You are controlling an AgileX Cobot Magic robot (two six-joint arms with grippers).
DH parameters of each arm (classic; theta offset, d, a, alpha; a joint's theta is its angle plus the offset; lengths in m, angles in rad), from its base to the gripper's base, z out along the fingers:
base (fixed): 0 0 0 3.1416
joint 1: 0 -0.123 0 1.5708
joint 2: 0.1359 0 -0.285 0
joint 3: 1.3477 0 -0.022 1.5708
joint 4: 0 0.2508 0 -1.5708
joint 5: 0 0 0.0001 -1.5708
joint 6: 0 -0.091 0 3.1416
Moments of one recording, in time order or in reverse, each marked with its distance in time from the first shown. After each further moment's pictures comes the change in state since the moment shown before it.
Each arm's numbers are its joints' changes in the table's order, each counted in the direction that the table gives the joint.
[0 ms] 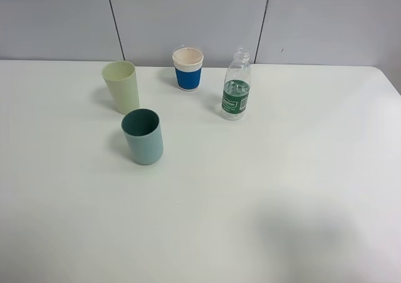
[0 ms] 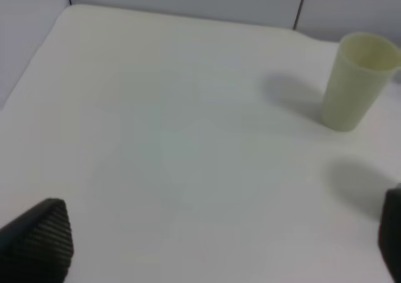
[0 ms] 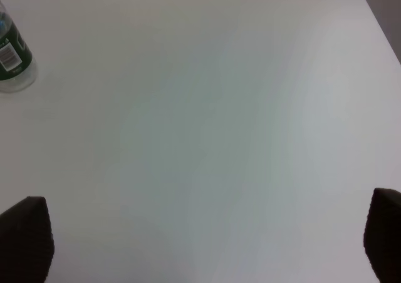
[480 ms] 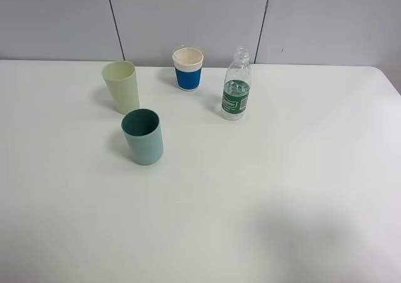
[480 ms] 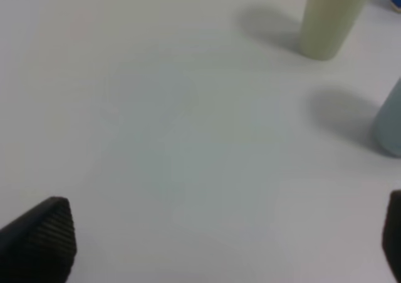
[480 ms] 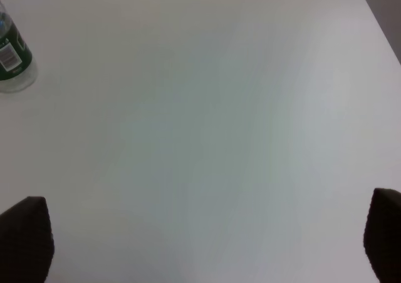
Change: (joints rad) left arm 0.000 0.000 0.021 -0.100 0.106 -0.127; right arm 0.000 0.000 0.000 0.000 0.000 0.000
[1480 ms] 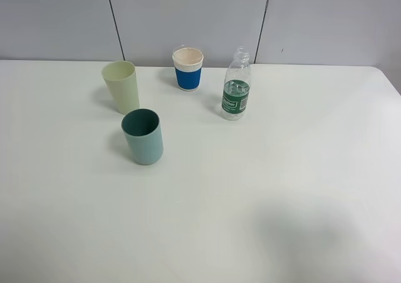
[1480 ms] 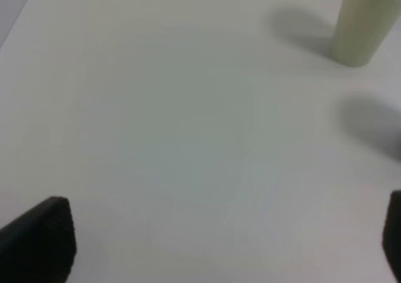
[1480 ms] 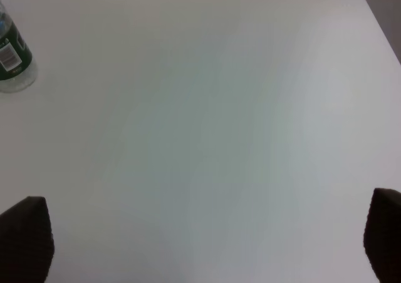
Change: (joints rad) left arm -0.094 0.000 0.001 -0.003 0.000 -0.008; right arm 0.000 0.000 0.000 0.000 0.000 0.000
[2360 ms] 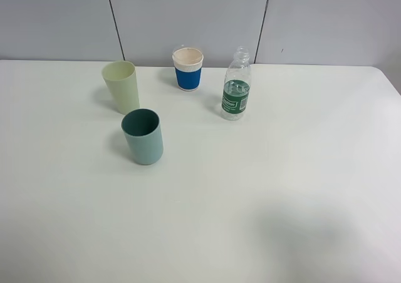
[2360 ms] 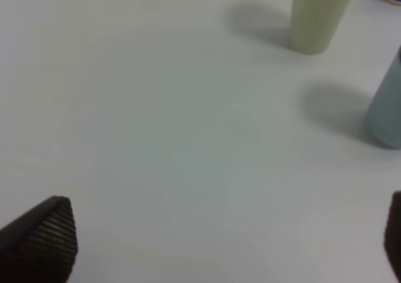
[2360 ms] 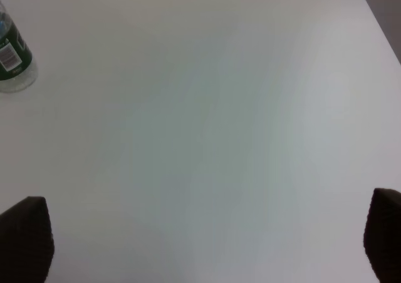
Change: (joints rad) left arm 0.000 0.000 0.000 -0.096 0.000 -0.130; right arm 0.000 0.000 0.000 0.000 0.000 0.000
